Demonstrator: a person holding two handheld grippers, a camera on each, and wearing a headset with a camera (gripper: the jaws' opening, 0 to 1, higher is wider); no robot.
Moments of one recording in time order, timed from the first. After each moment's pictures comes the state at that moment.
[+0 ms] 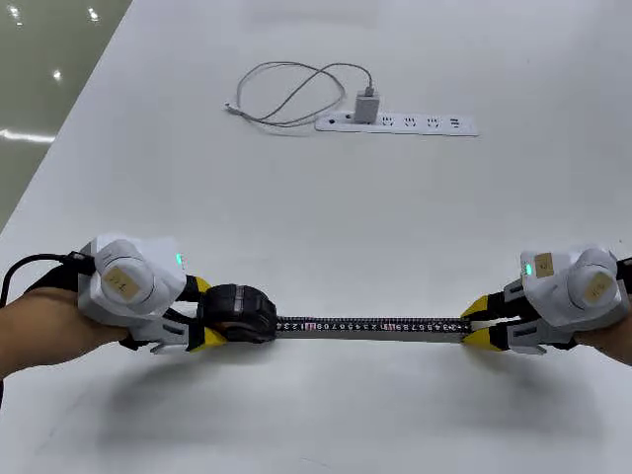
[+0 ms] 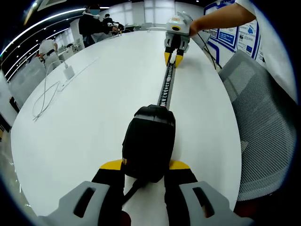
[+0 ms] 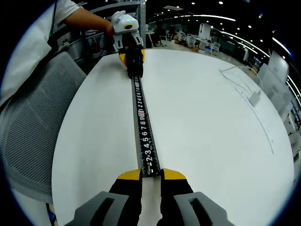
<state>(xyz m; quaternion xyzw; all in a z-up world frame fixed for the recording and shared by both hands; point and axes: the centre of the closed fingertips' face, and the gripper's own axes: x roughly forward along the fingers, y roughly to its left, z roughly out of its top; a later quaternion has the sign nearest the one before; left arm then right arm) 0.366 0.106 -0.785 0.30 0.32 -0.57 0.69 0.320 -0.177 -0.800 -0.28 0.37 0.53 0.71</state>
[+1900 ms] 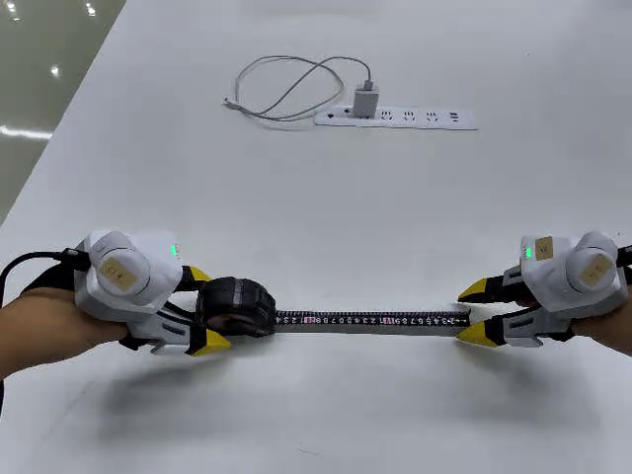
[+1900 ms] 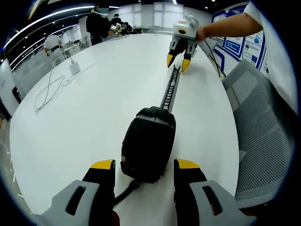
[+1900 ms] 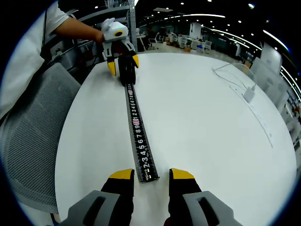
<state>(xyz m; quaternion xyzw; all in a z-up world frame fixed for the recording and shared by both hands) 0.365 0.104 -0.783 0.27 0.34 -0.55 0.71 0.327 -0.174 -0.794 -0.25 0.37 0.51 0.73</state>
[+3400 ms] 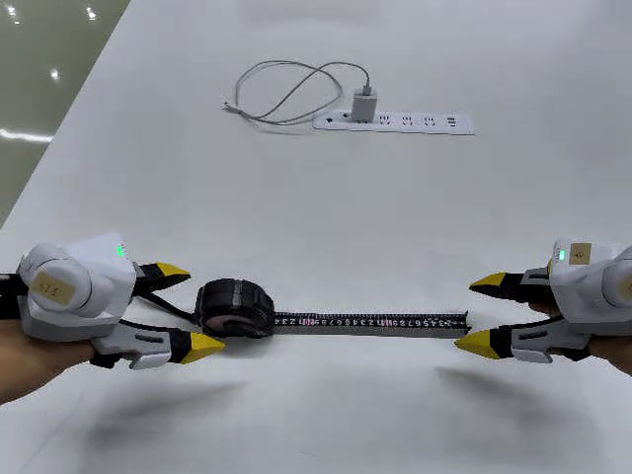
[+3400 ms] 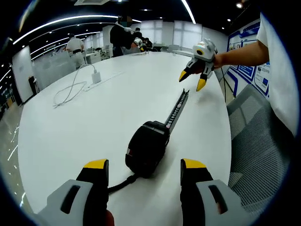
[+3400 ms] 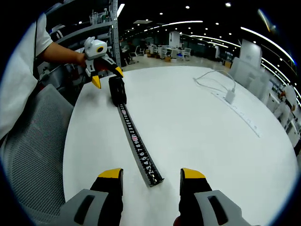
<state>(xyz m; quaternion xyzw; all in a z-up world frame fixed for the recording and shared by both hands) 0.356 0.121 -0.743 0.18 0.30 -0.51 0.79 0.318 -0.169 -0.756 -0.19 0.34 0.46 0.80</state>
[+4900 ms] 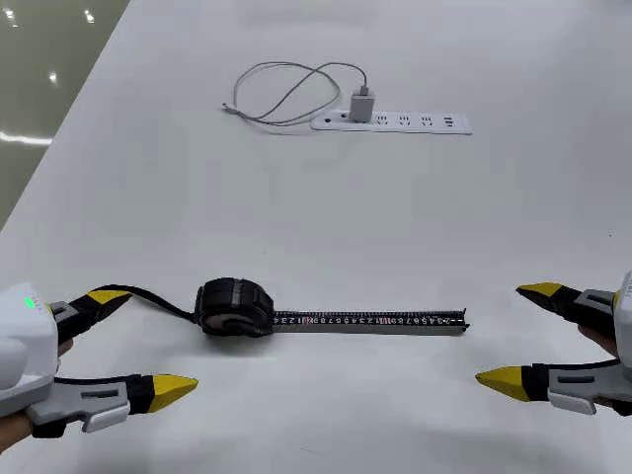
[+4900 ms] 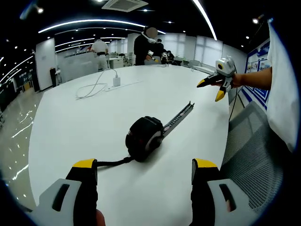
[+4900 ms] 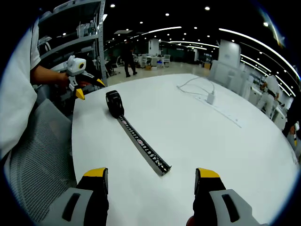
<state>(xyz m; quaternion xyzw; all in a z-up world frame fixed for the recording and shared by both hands) 0.317 0.157 -0.722 0.12 0.28 -0.43 0.85 0.280 -0.185 -0.724 -0.15 0.32 0.38 0.86</state>
